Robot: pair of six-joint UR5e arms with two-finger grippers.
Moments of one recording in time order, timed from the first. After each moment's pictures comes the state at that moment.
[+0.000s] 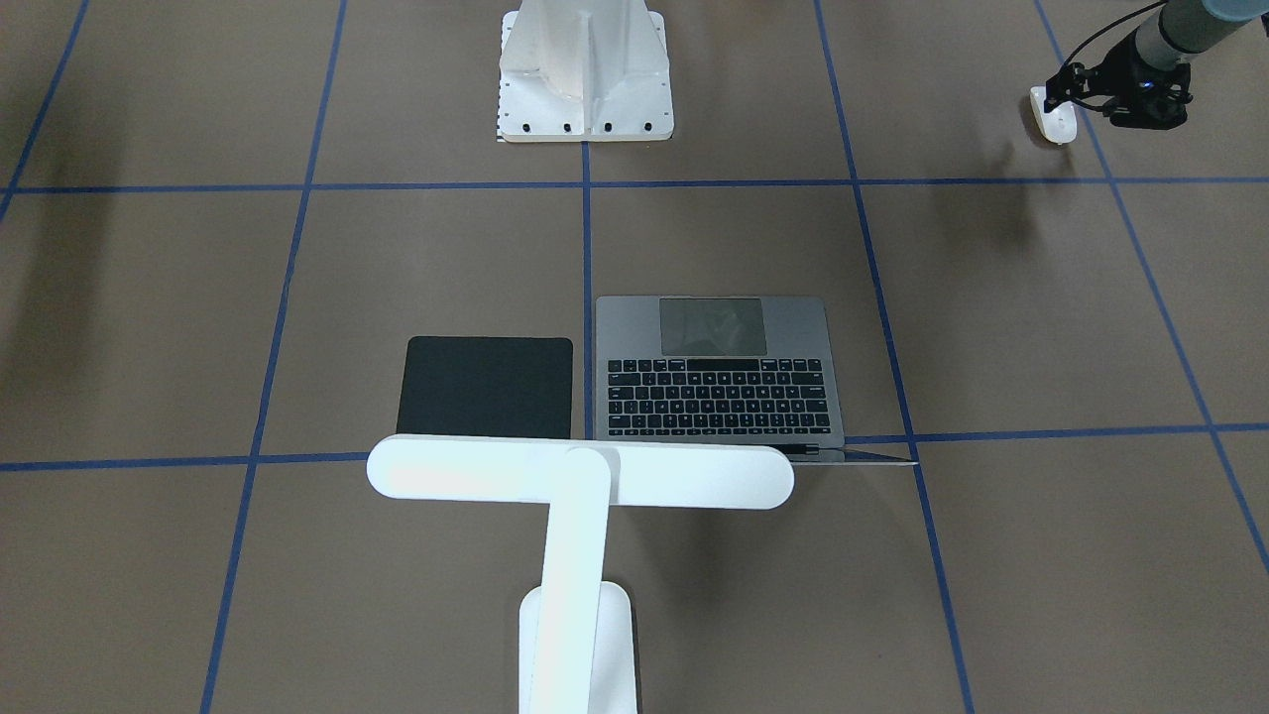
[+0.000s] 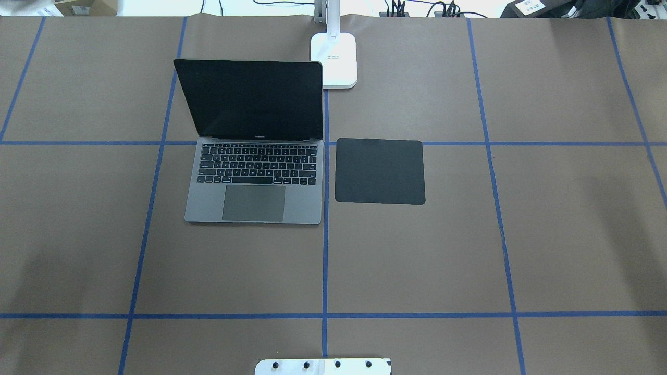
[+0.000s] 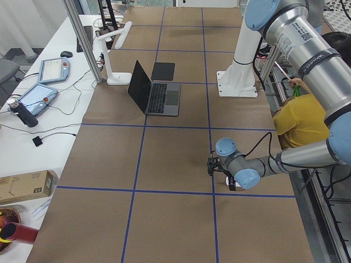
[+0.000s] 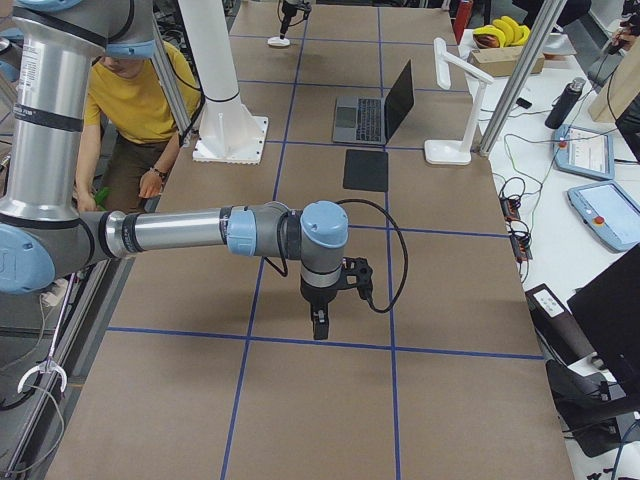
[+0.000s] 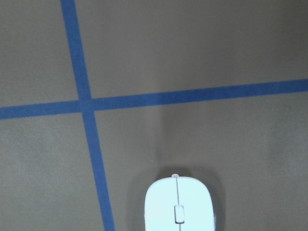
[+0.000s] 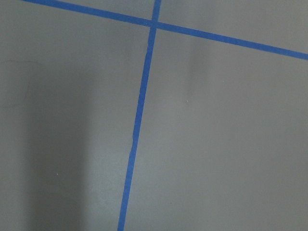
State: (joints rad) left arm -0.52 -0.89 -1.75 -2.61 -2.19 -0.99; right arm 1.54 -1.79 1.91 -1.71 2.21 -0.14
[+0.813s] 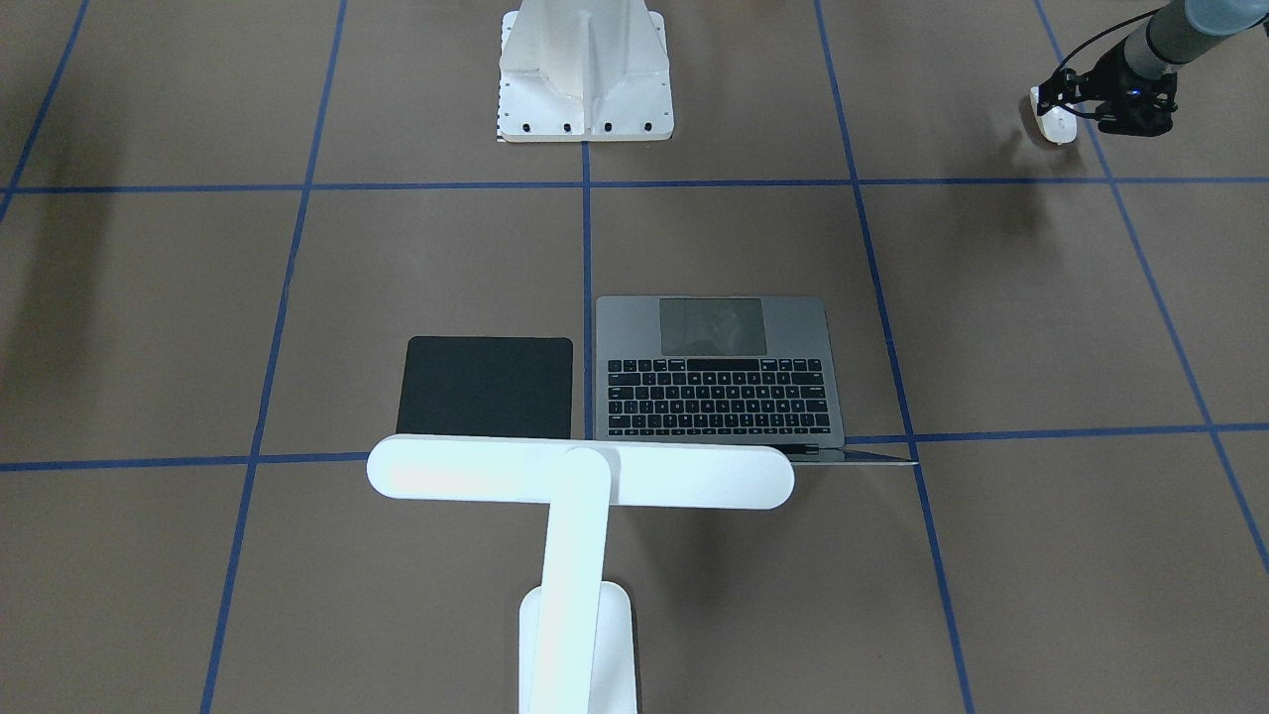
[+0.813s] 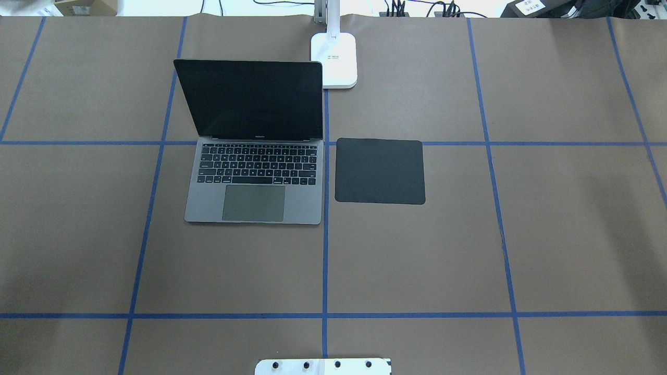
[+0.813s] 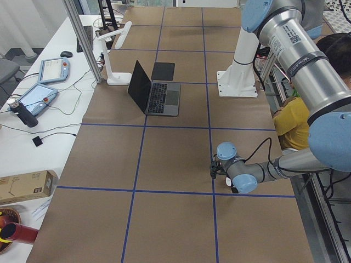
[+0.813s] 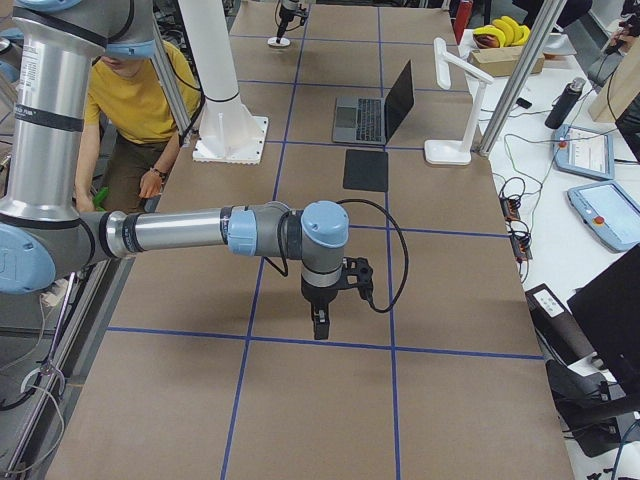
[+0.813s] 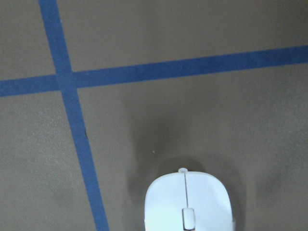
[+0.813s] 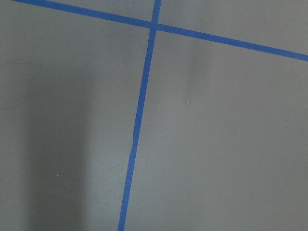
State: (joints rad) left arm -0.43 -0.91 -1.69 -2.68 -2.18 -1.05; right arm 1.54 -1.79 1.91 -1.71 2.20 -0.14
